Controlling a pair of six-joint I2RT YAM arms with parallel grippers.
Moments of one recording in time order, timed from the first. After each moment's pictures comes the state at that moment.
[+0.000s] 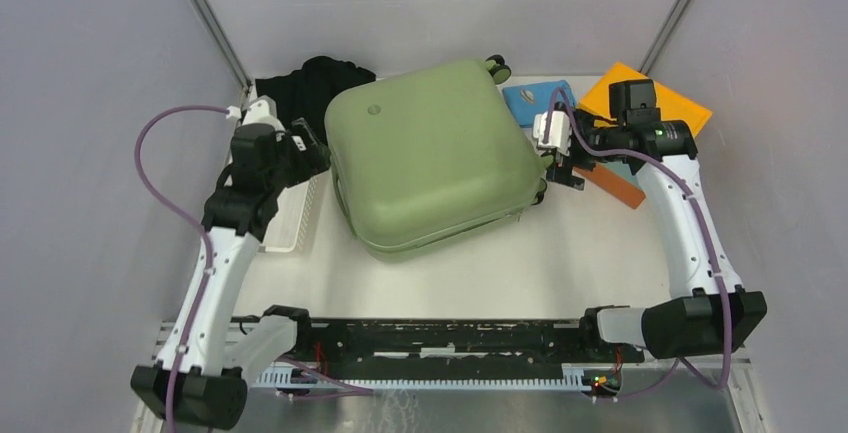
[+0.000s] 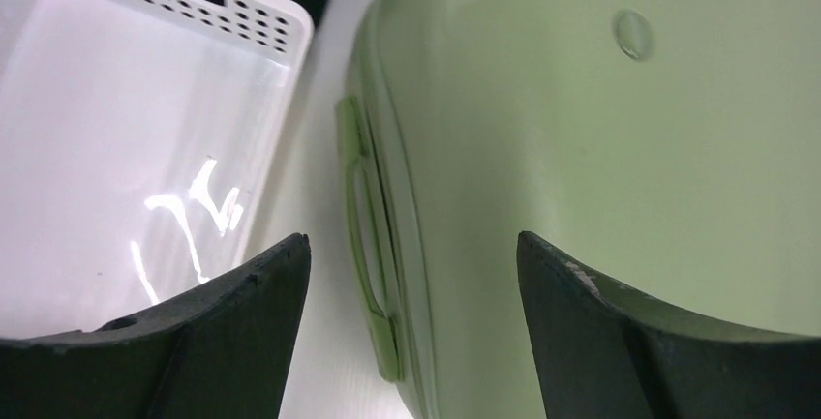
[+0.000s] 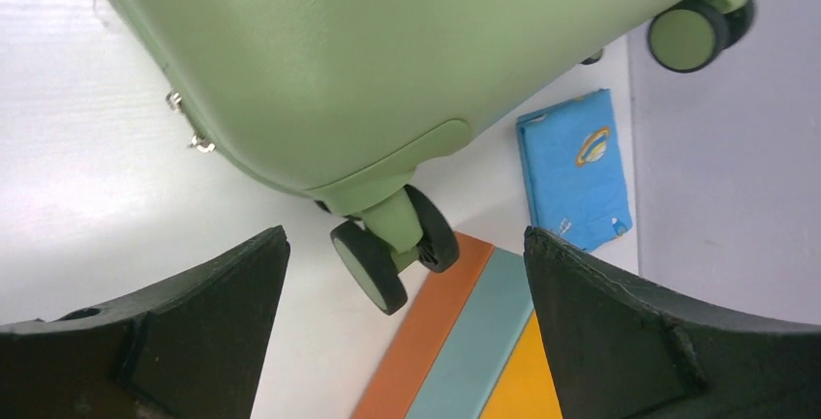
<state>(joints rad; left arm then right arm) -0.14 1.03 1.09 -0.60 -0.12 -0.46 0.07 1.29 1.41 -1.02 -0.66 -1.25</state>
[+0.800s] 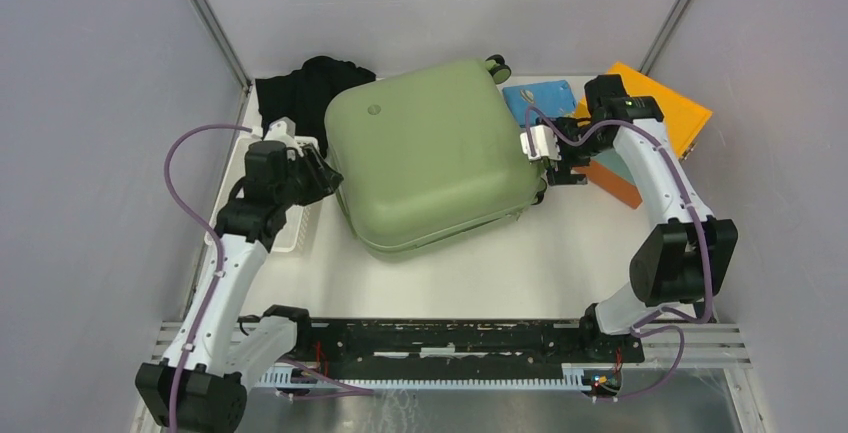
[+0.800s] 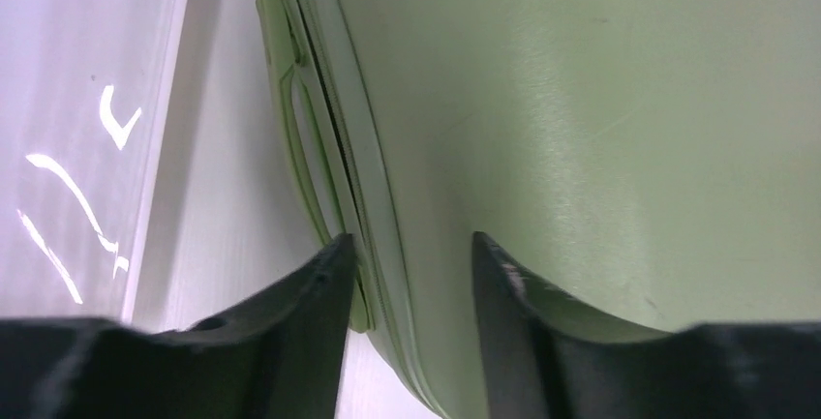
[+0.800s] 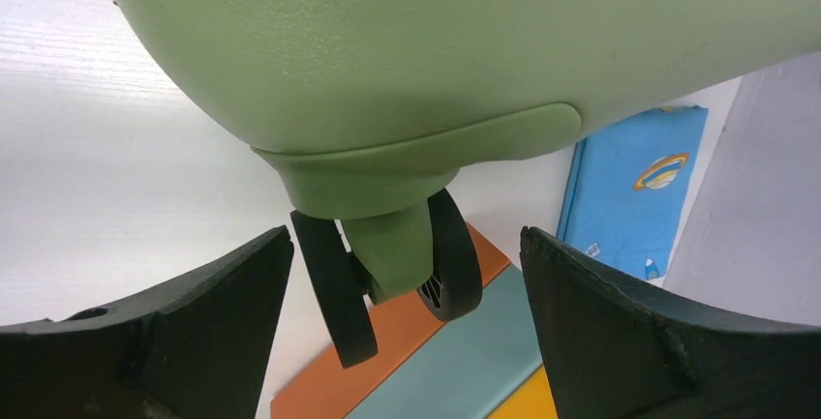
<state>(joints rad) -0.14 0.91 0.92 -0.57 0.11 -0.49 0.06 1.56 1.48 -1.16 -0.54 -1.66</state>
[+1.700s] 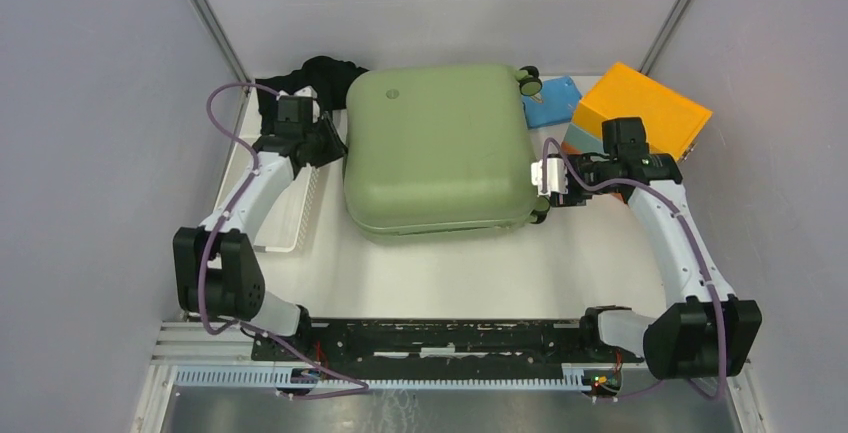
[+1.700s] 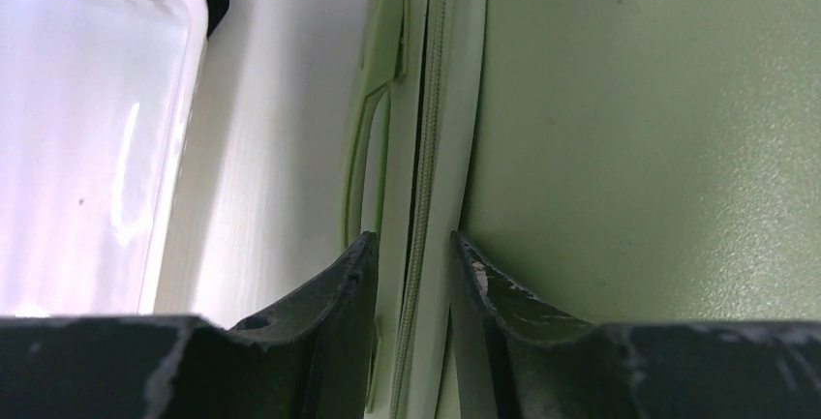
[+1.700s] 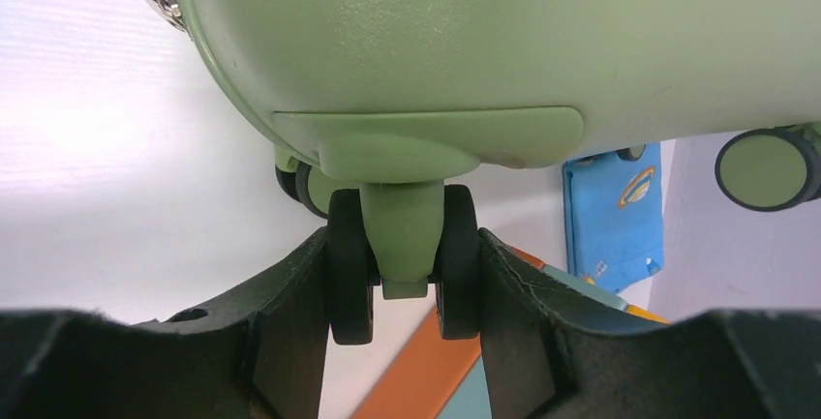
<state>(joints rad) -0.12 1.46 1.13 -0.45 0.08 -0.47 0.04 1.23 1.13 -0.97 -0.64 -1.58</state>
